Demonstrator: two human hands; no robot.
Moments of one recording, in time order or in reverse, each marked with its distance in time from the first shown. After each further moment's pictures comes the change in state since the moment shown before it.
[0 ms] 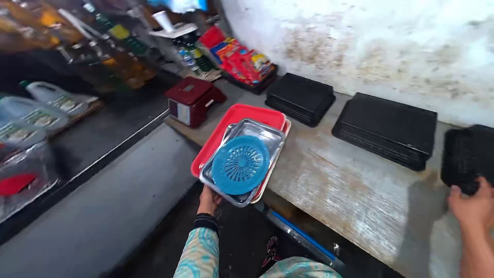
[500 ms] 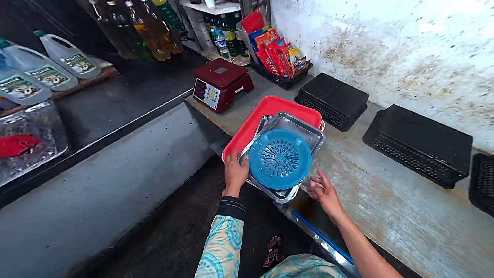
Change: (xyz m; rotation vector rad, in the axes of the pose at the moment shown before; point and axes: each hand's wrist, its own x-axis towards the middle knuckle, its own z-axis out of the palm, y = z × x) left_hand 0.023 0.075 -0.024 0.759 -0.118 0.656; right_hand -0.293 -0.350 0.169 0.745 -0.974 0.019
